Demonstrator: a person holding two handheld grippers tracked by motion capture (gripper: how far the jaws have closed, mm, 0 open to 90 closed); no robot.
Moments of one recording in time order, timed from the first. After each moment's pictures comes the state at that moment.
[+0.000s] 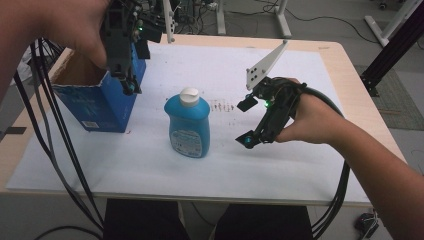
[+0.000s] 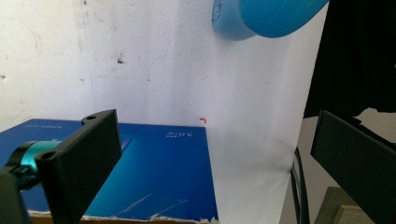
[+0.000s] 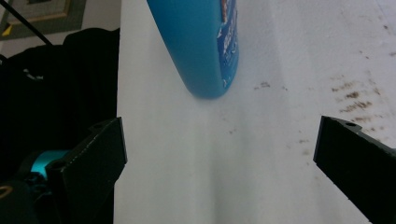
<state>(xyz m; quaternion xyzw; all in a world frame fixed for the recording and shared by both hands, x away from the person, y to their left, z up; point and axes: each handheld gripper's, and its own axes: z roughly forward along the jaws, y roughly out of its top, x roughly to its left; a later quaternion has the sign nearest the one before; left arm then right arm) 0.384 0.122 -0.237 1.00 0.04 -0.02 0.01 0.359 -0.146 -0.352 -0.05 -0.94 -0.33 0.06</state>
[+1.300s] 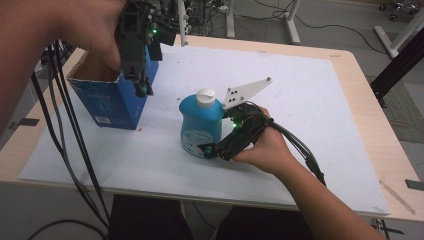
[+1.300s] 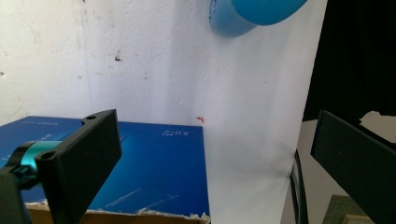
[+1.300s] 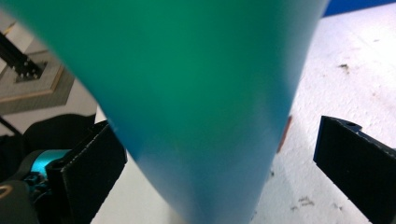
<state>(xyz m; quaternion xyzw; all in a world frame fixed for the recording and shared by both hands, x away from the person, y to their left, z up) 0.373 0.135 -0.238 1.00 0.05 -0.01 0.03 0.338 -0.081 -0.408 -0.09 -0.88 -0.47 0.02</state>
